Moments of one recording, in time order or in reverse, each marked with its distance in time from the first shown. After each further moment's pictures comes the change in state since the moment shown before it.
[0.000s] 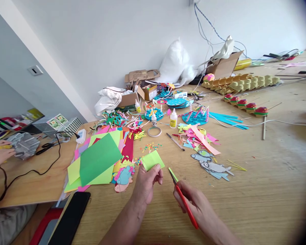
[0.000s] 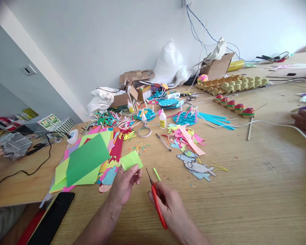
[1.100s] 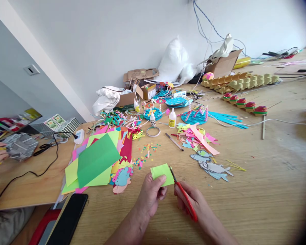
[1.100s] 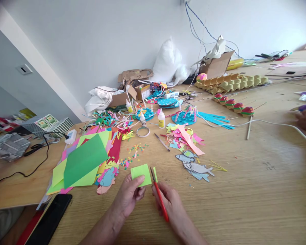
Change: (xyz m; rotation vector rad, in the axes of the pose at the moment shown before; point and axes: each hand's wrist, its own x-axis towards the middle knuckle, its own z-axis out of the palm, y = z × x) left_hand -0.010 -0.027 -0.001 -0.009 -0.093 -0.227; right_hand 0.008 0.022 0.008 0.362 0.010 0.160
